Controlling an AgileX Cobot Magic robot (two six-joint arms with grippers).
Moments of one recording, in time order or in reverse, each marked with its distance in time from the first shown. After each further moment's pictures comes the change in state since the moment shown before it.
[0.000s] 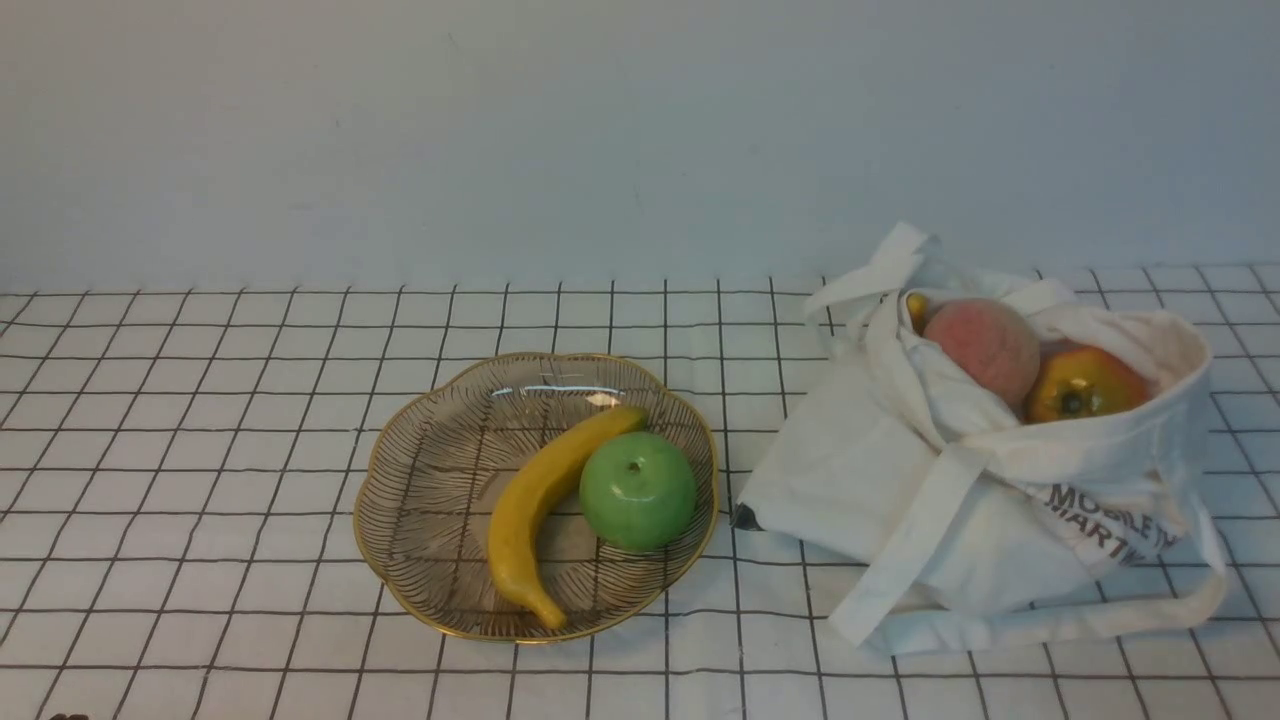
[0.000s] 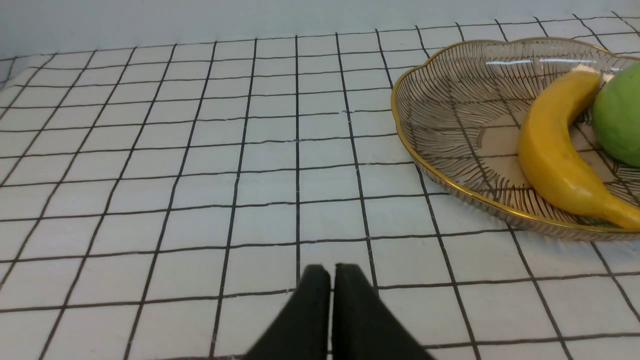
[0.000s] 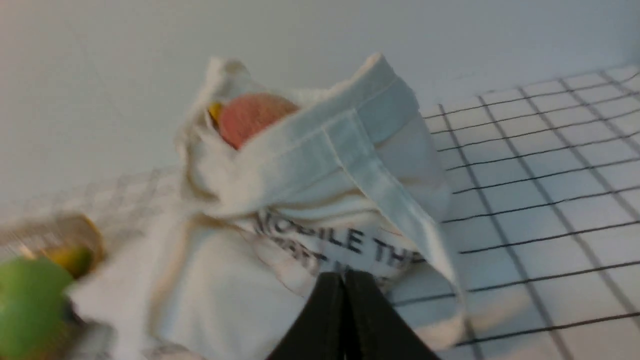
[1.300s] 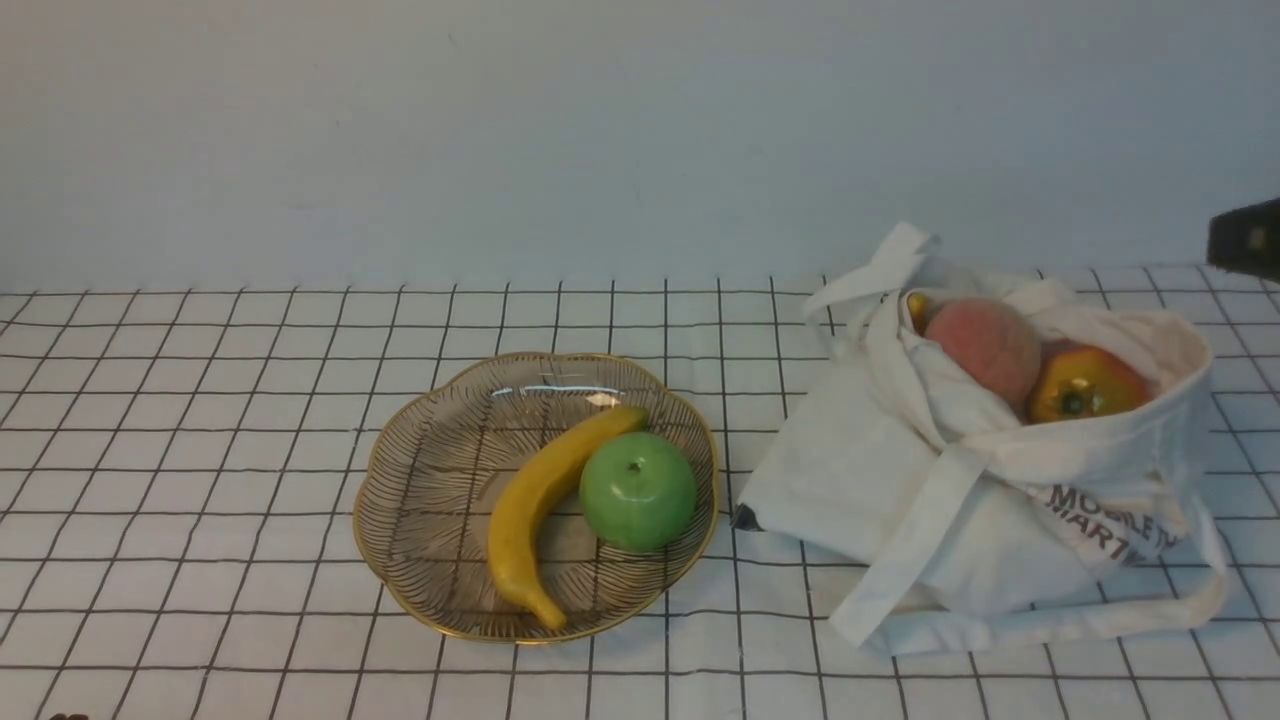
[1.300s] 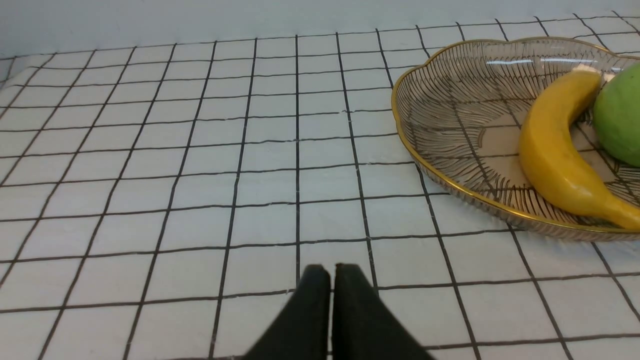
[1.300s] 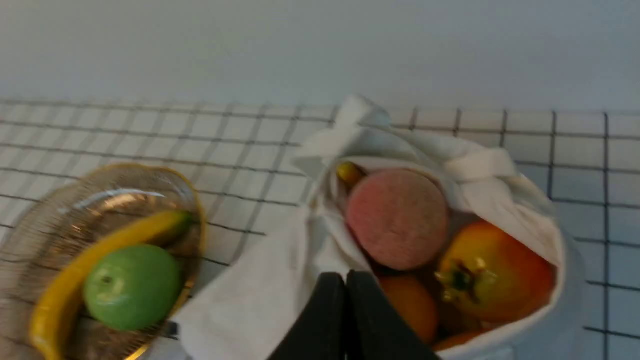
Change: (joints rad) right arm -0.003 1.193 -1.093 0.069 0.512 -0.335; left arm 0.000 0.000 0.000 0.000 0.000 0.000
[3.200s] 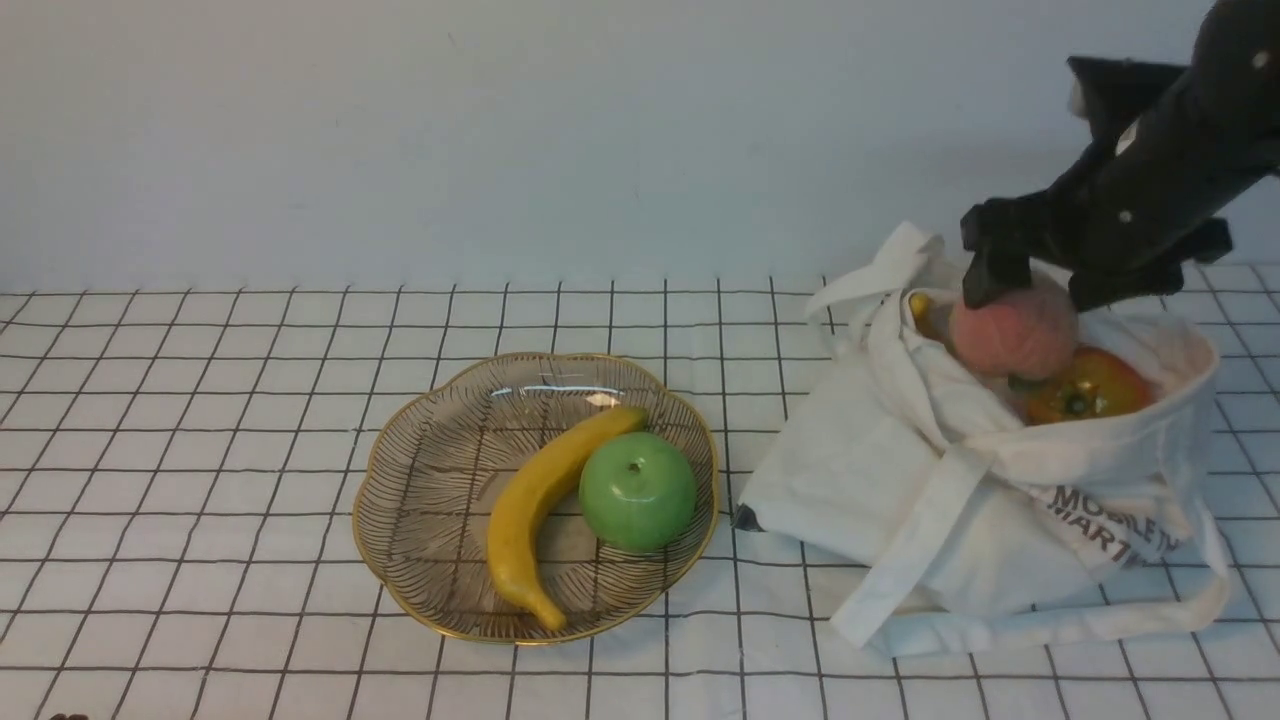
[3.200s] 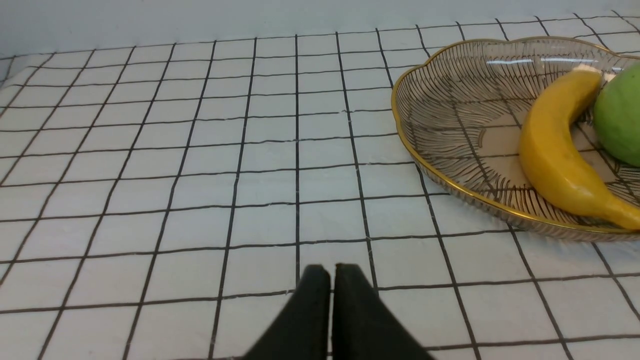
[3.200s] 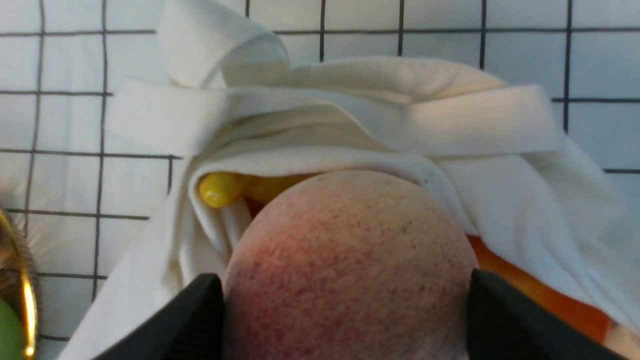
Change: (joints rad) right arm 0.190 0.600 -0.459 -0.407 0.157 0.494; left arm 0.000 0.000 0.000 0.000 0.000 0.000
